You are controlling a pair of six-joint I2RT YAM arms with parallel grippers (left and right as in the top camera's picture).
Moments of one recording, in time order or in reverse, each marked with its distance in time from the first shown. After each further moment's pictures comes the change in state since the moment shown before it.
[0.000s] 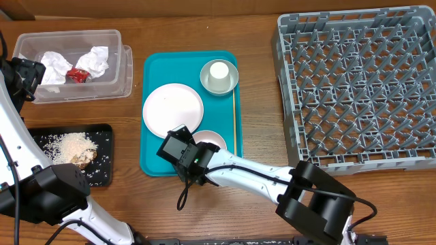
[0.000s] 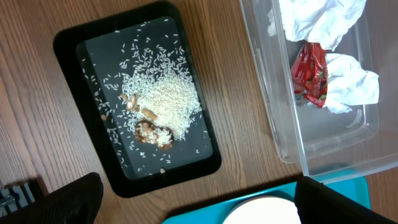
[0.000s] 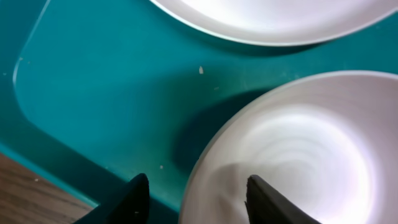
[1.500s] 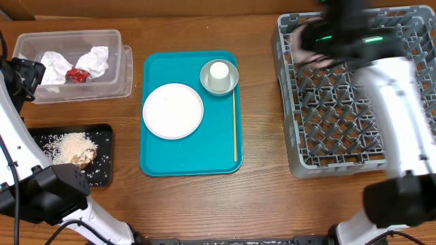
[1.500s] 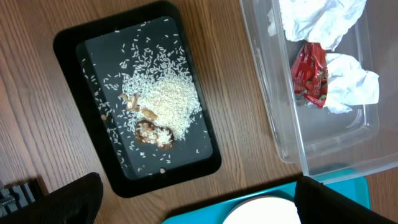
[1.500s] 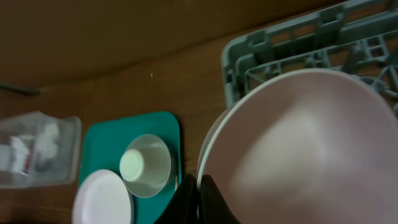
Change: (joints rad) left arm 0.000 0.000 0.000 0.000 0.000 0.000; right arm -1.100 -0.211 0.490 -0.294 -0.559 -0.198
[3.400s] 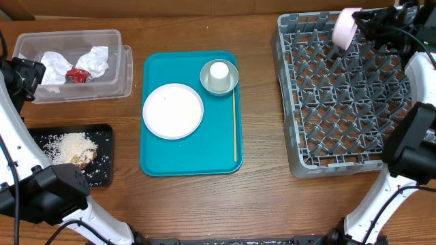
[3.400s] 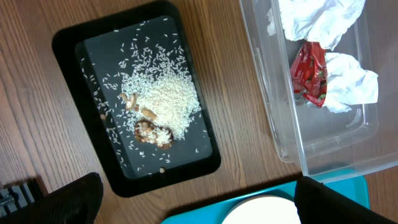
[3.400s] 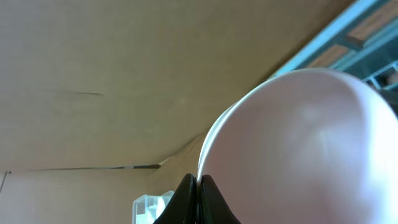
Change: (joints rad) left arm 0.000 0.000 0.000 0.000 0.003 0.000; right arm -0.340 0.423 0.000 0.644 -0.529 0.489
